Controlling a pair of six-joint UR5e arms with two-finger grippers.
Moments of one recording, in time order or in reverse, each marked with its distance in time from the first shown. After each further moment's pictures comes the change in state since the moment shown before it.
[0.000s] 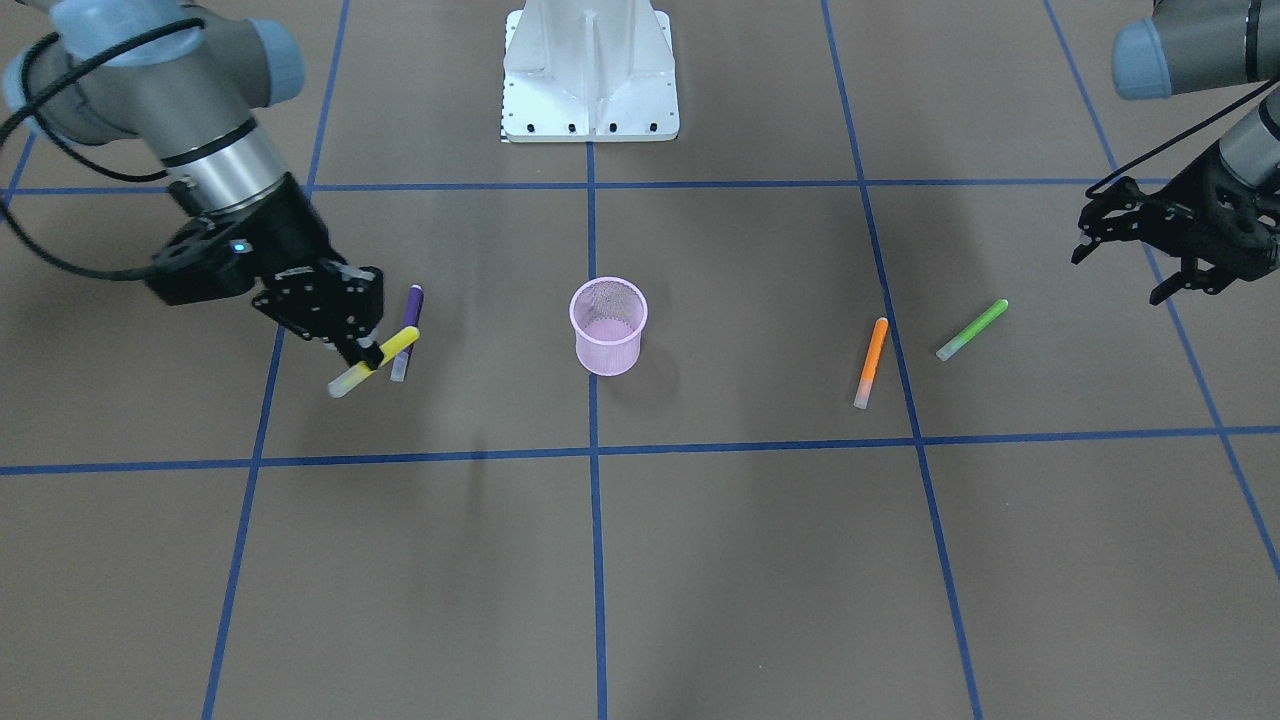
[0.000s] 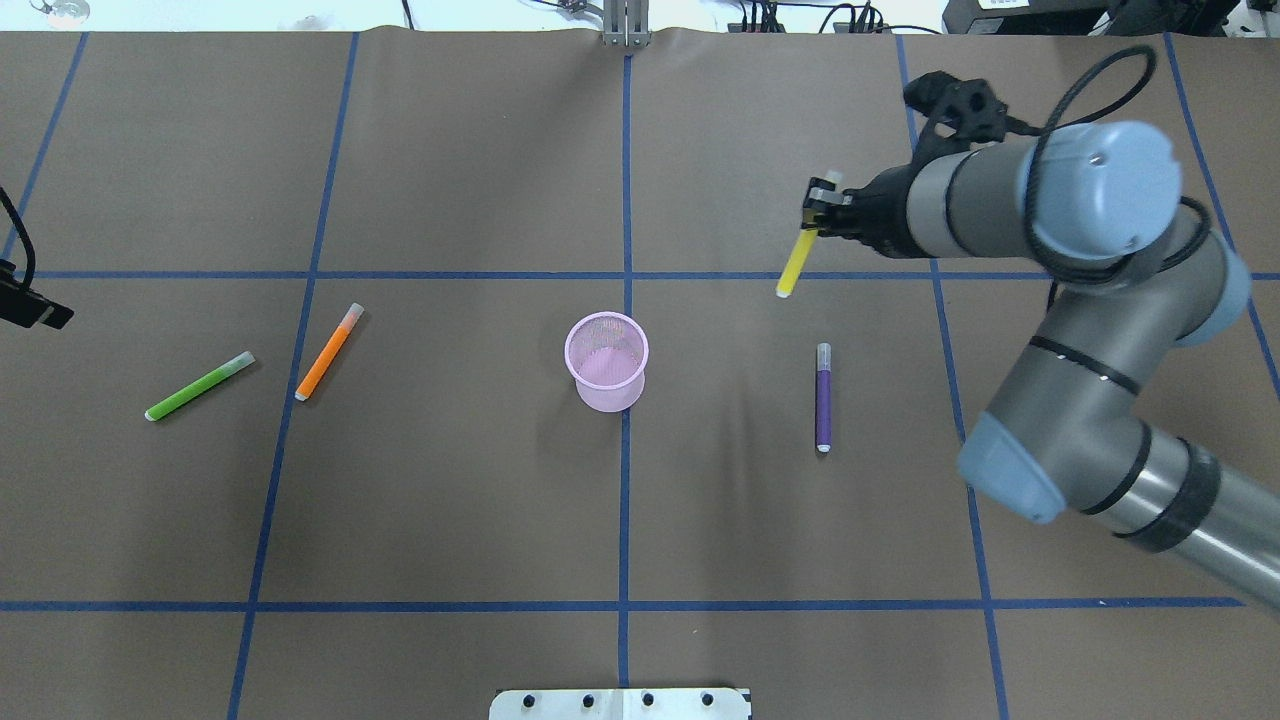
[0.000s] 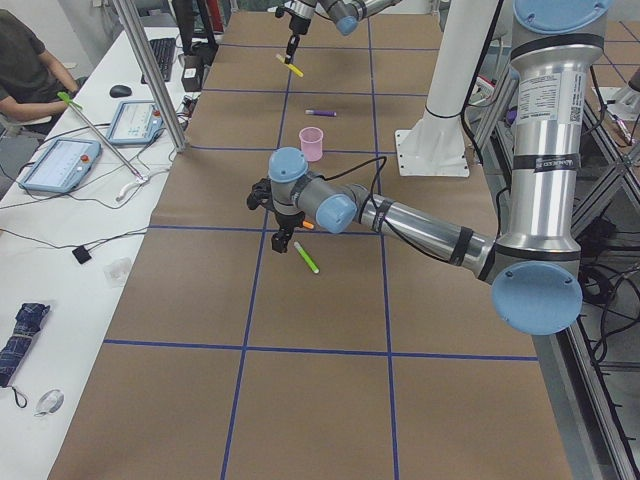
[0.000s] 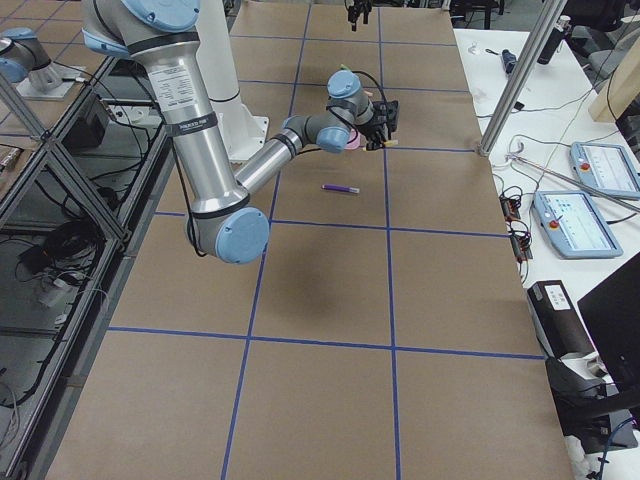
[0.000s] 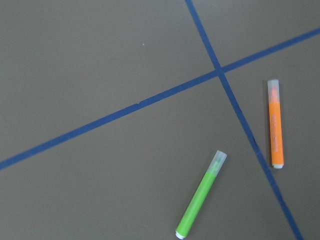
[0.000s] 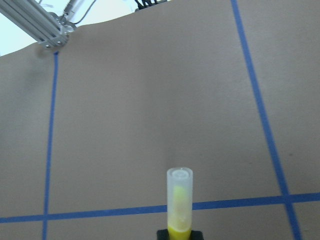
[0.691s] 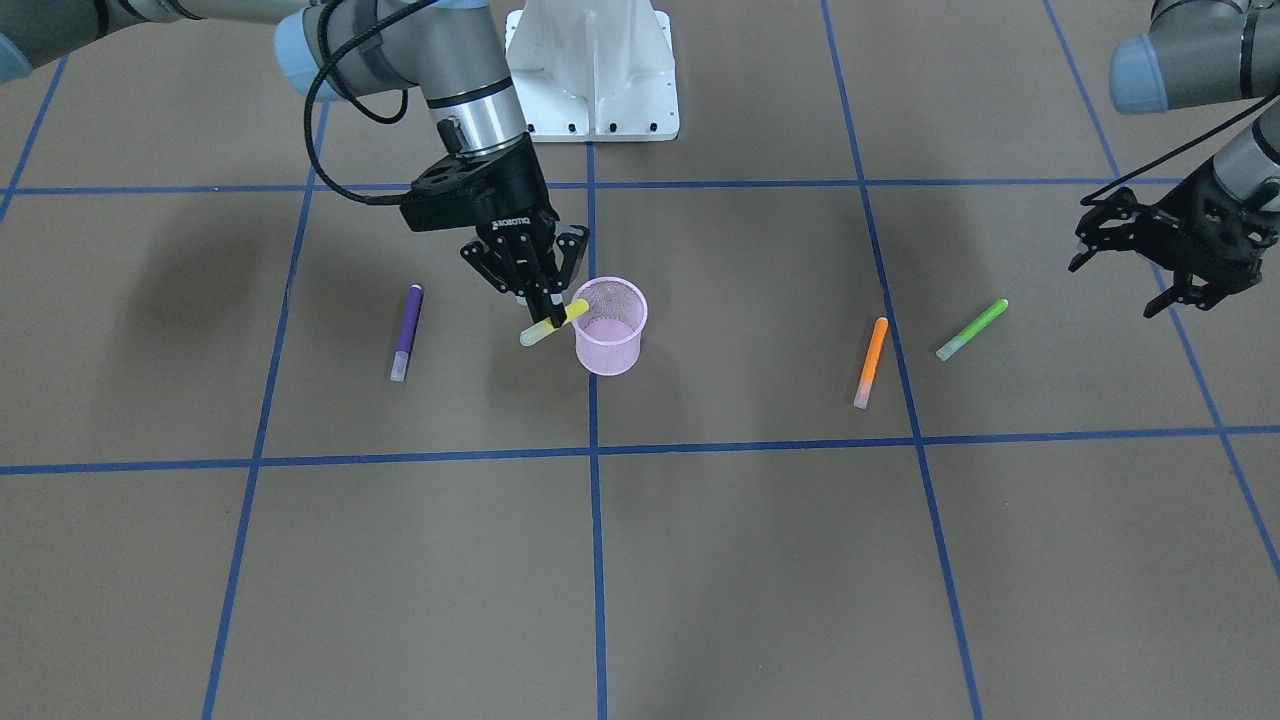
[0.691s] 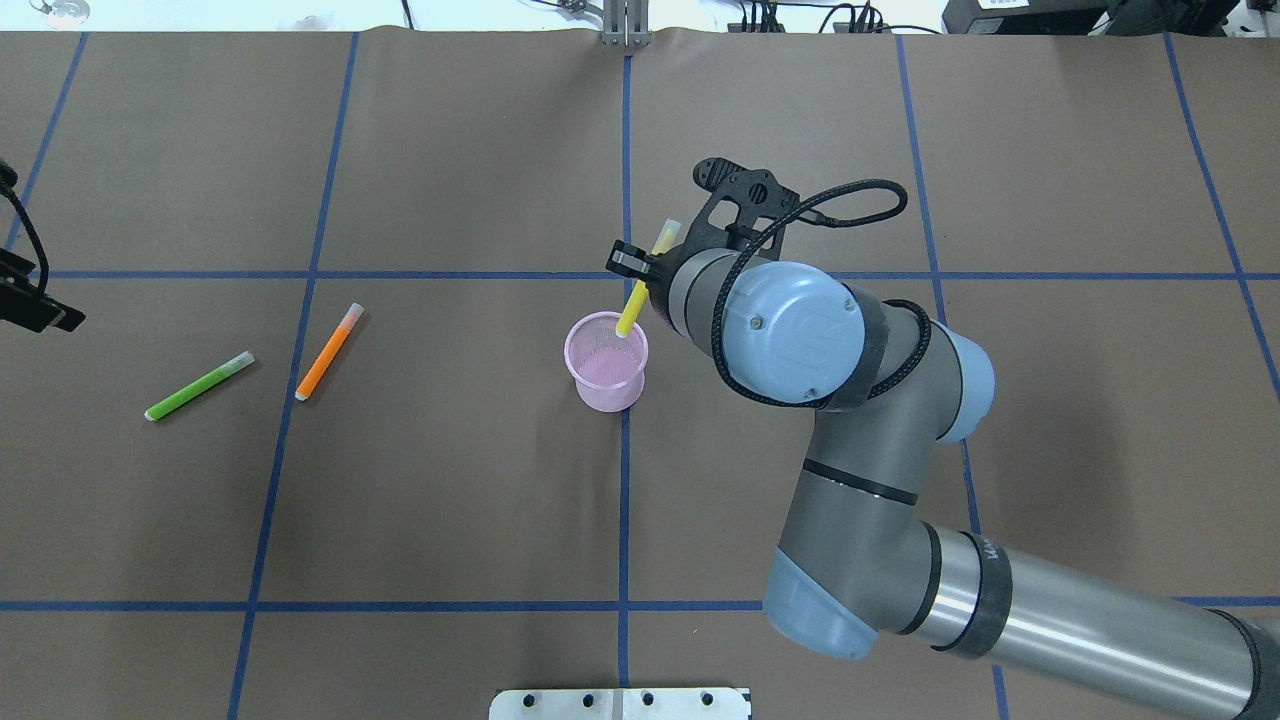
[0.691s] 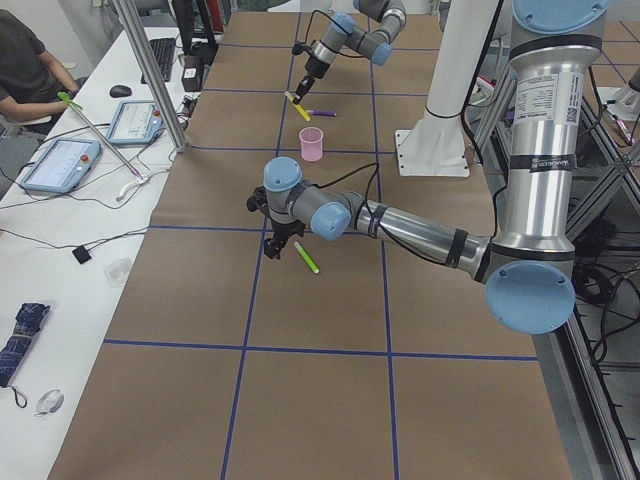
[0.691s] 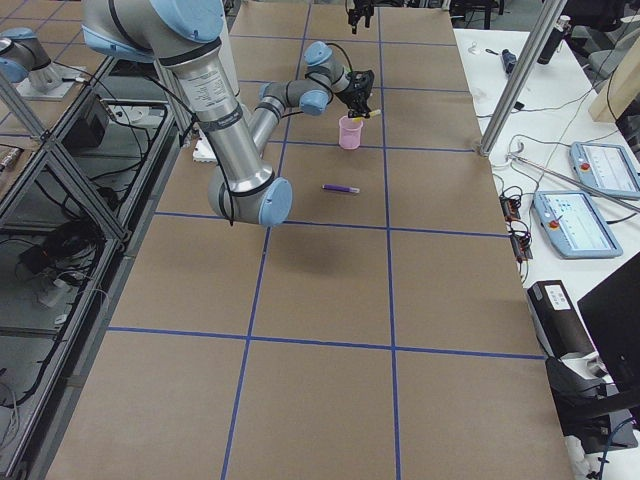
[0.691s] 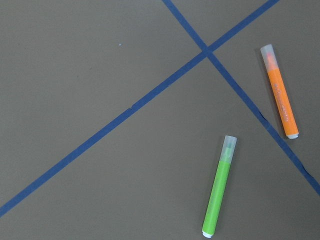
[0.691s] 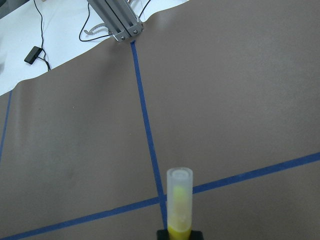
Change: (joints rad) left arm 0.018 -0.015 0.039 -0.052 -0.001 0.048; right arm -0.244 0.228 -0.082 -0.159 -0.343 0.150
